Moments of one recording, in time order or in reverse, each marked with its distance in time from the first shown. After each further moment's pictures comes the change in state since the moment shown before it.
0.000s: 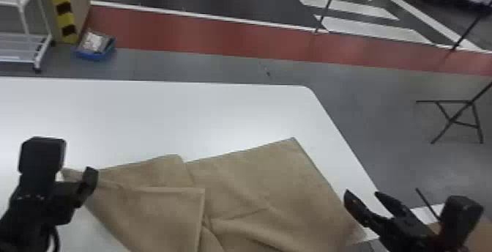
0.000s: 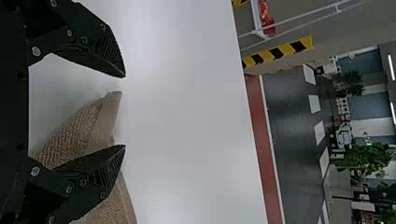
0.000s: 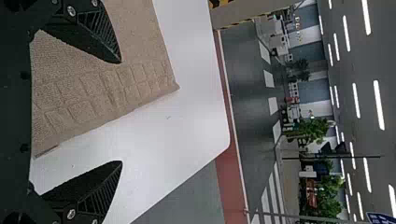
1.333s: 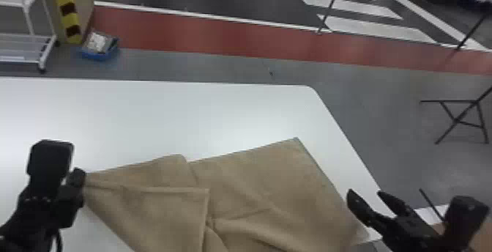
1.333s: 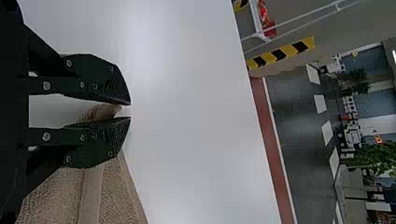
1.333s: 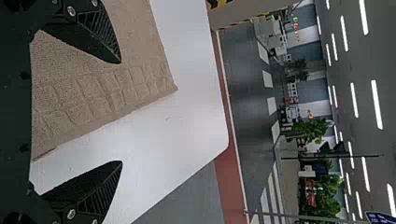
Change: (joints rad) left arm 0.006 0.001 -0.008 -0.014 -0.043 0.048 0.000; right arm 0.001 0.004 0.001 -0.010 -0.006 0.003 -0.003
